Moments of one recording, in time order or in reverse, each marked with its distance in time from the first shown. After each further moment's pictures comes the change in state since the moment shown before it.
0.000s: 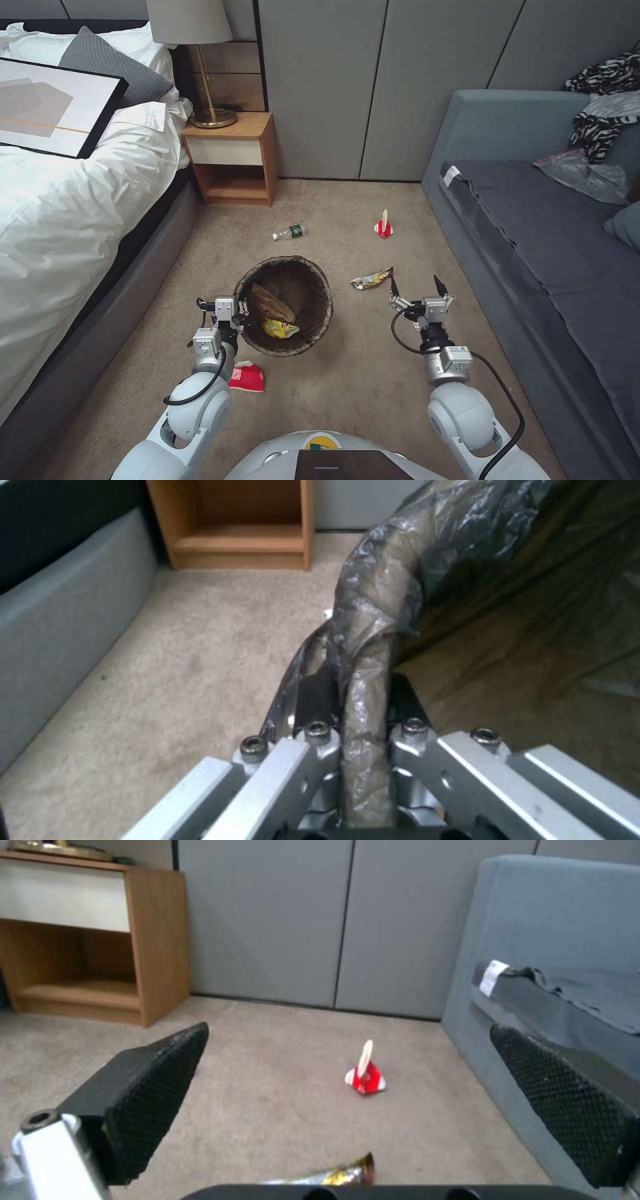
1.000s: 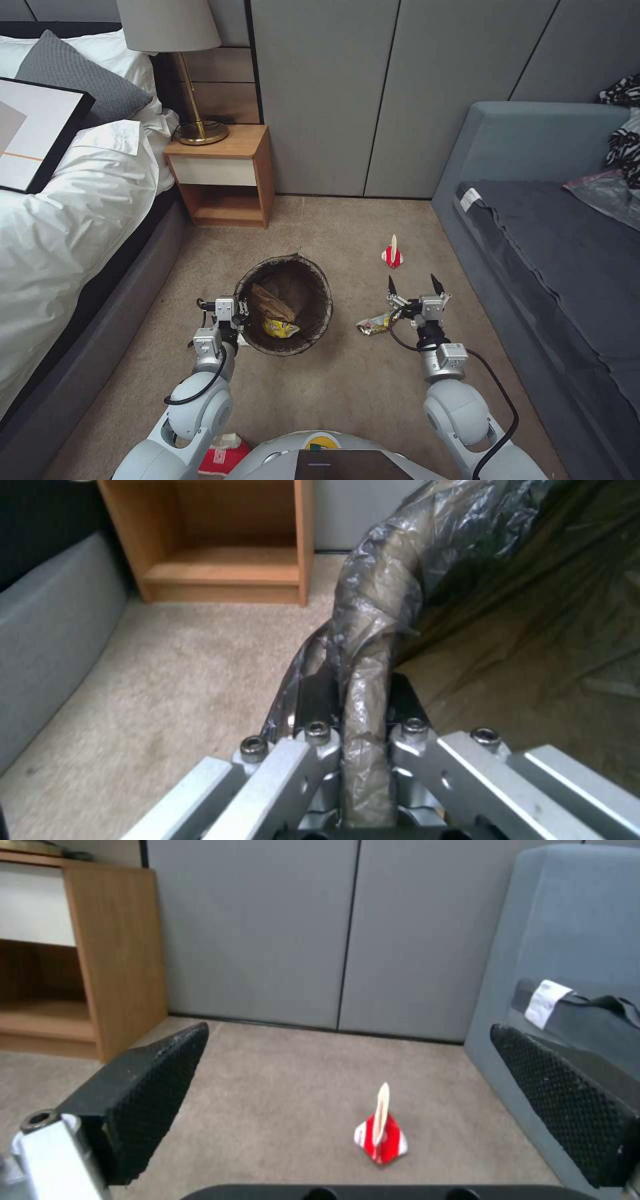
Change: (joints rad) left arm -0.002 -0.005 -0.001 0.005 0.000 0.000 0.001; right arm 0.023 0.007 -0.015 -0.017 0.000 -0.001 0.003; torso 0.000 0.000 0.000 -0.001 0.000
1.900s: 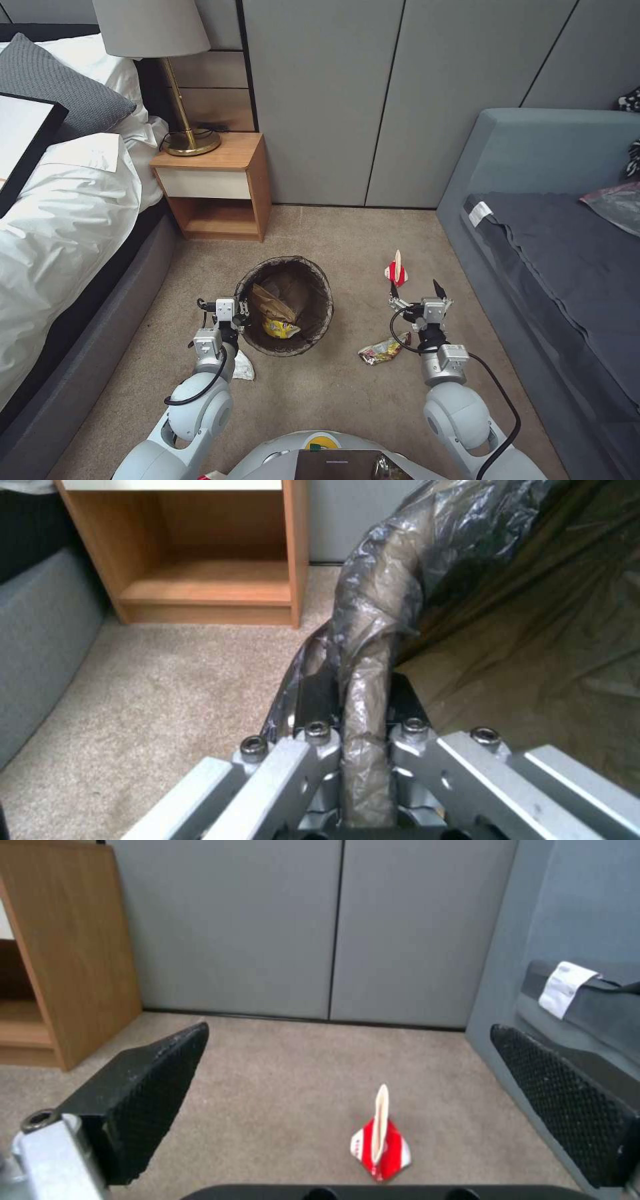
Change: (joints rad) left arm 0.001 0.004 0.005 -0.003 -0.001 -0.001 -0.001; right arm -0.016 -0.011 -0.008 0.019 0.043 -0.044 0.046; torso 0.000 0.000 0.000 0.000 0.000
